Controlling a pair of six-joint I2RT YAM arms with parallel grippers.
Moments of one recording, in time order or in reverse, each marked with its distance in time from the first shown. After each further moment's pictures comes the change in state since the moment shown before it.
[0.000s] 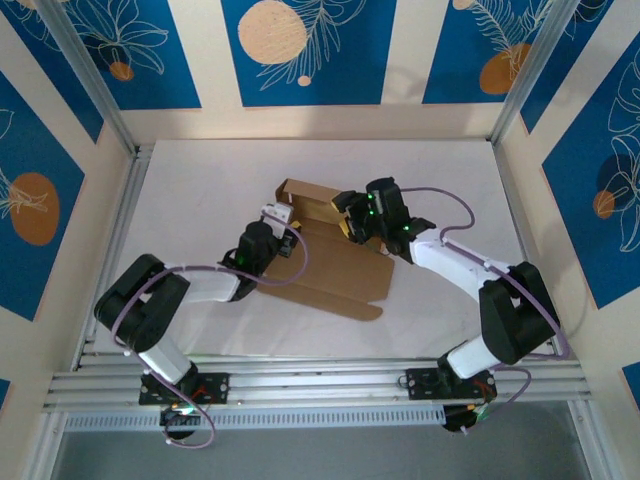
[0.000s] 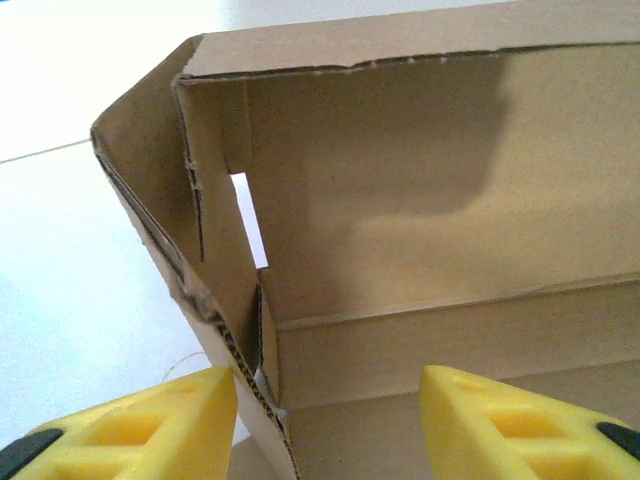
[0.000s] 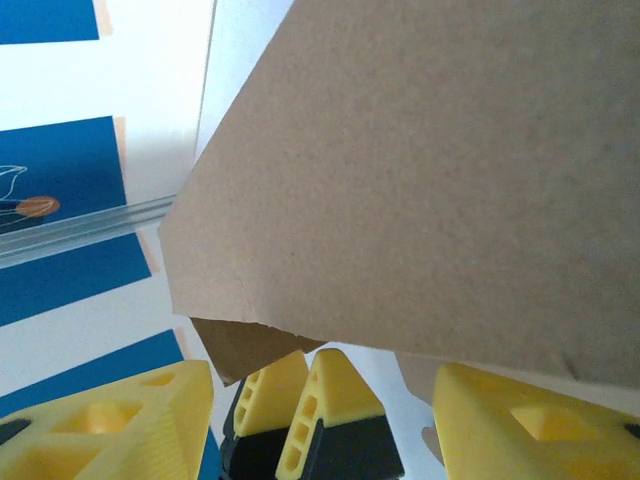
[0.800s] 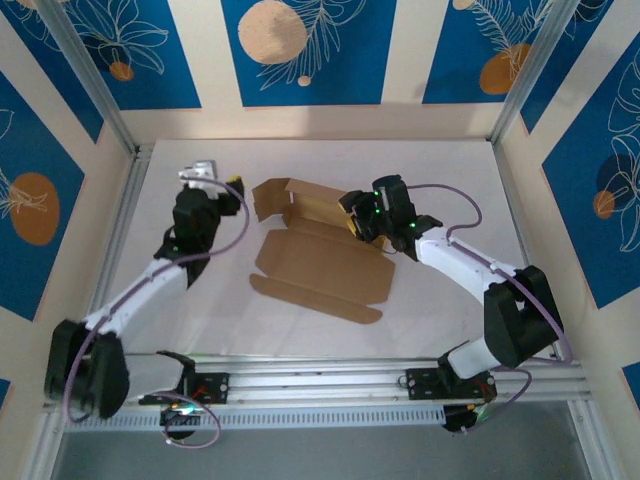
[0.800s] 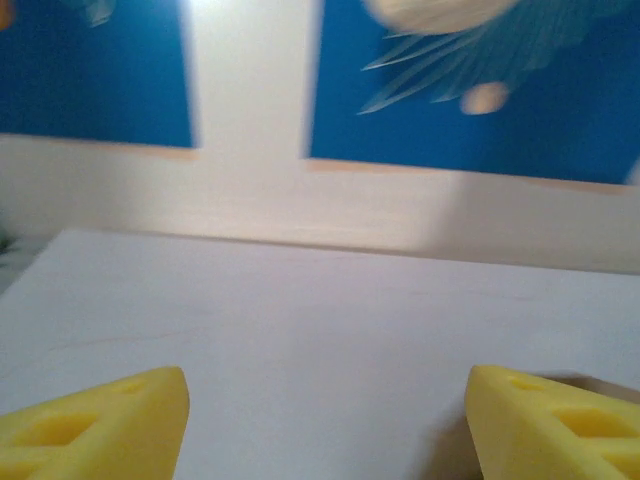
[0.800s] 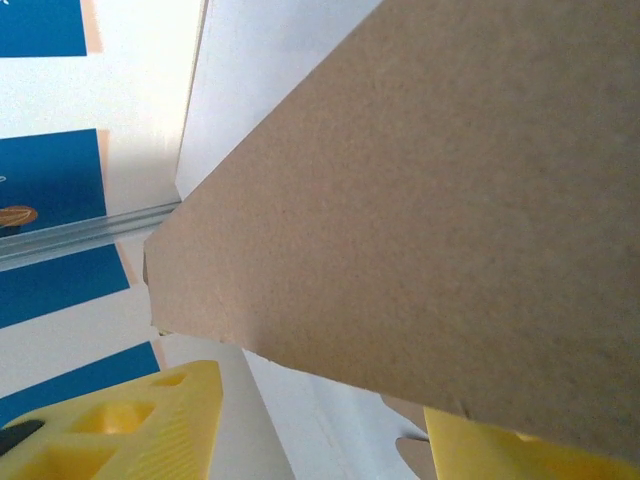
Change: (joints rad) left arm 0.359 -0.341 0.174 -0.405 -0.047 -0.165; right arm -0.050 -0.018 0.013 -0.061 -0.027 -0.076
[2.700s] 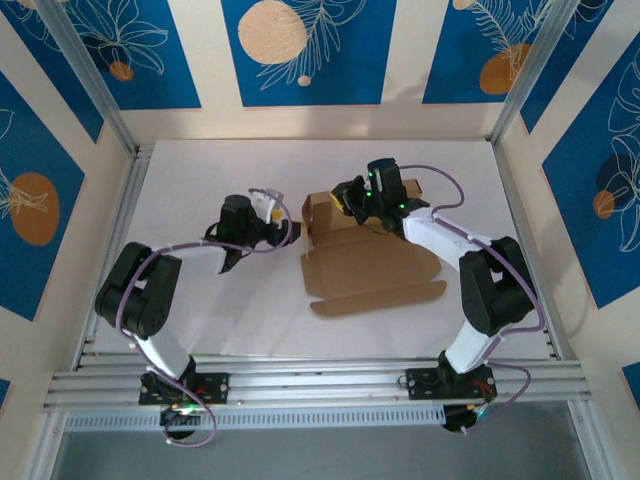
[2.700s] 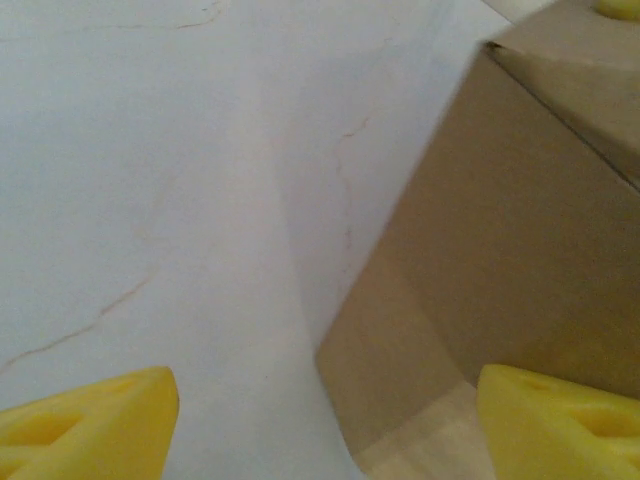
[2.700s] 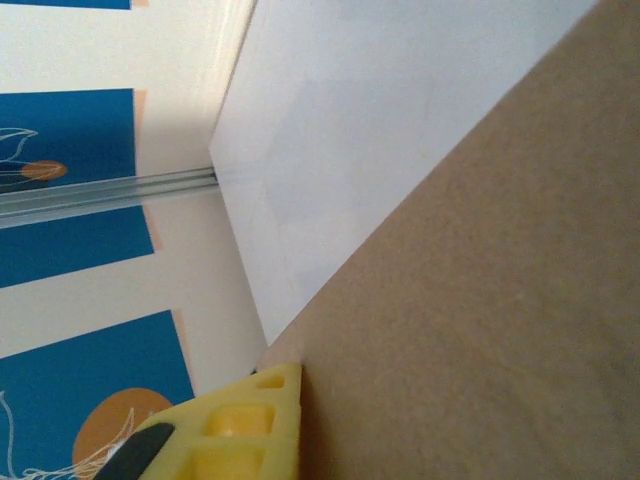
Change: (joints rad) left arm -0.140 0.395 -0.025 0.178 0.674 0.054; right arm -0.047 0.202 0.138 0.126 -0.144 -0.091
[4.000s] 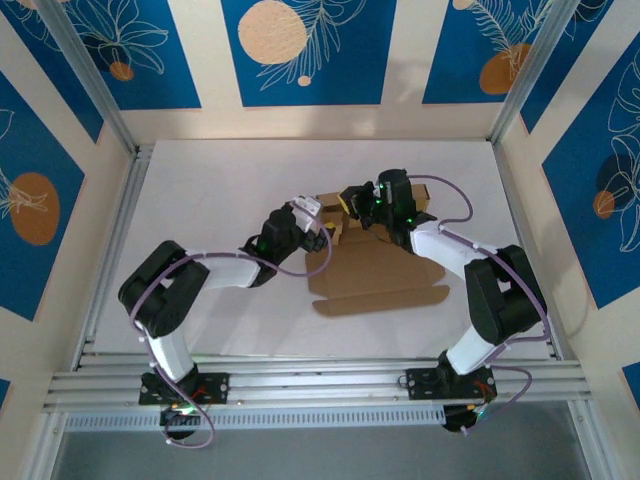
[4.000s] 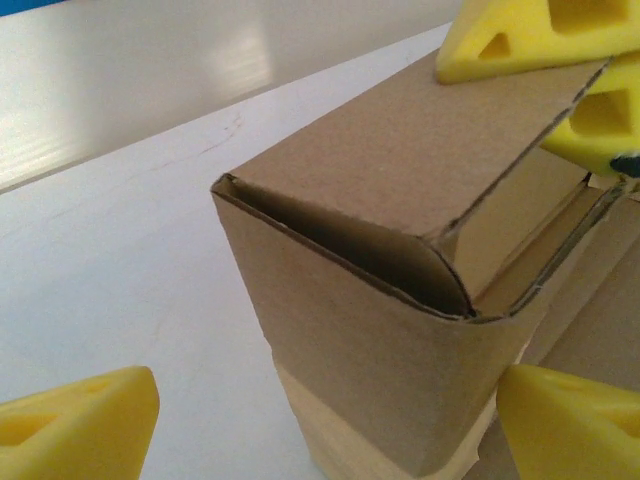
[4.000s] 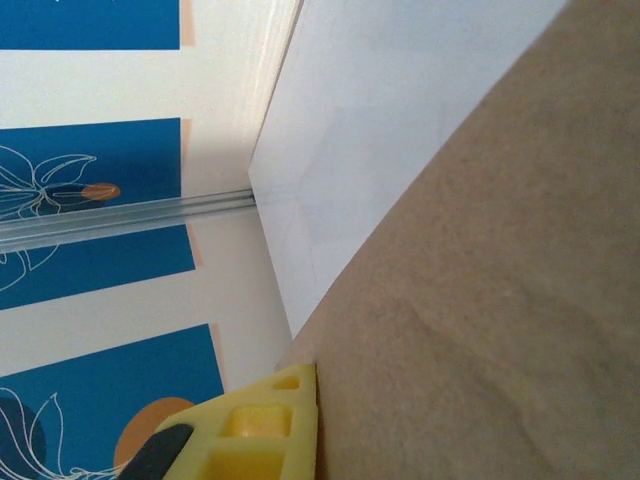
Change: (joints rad) left arm -0.291 0.108 0.074 0.164 -0.509 0.190; right arm -0.021 -0.063 -0.148 0.186 0.006 0.061
